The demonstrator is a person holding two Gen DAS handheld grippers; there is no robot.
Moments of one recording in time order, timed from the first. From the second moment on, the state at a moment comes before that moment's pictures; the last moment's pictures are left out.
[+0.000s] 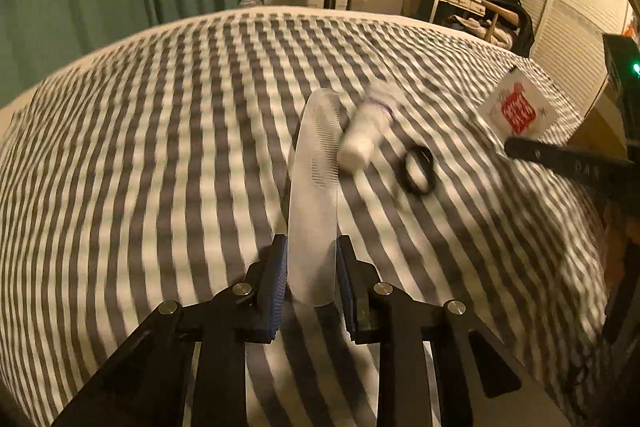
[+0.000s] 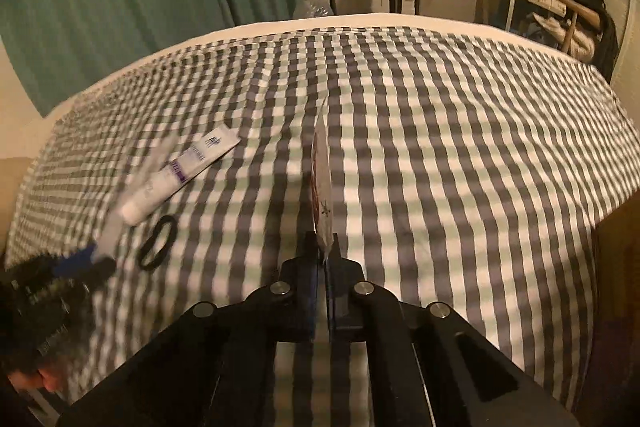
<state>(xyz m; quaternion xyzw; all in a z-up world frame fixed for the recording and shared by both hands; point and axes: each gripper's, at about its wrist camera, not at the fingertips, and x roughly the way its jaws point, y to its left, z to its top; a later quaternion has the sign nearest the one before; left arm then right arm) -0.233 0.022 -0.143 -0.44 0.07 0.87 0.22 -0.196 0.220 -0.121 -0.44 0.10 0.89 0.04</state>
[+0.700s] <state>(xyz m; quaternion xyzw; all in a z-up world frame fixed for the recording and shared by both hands) -0.164 0.025 -0.149 -0.51 -0.02 0.84 0.17 -0.109 0.178 -0.087 -0.45 0.10 0.89 -0.04</state>
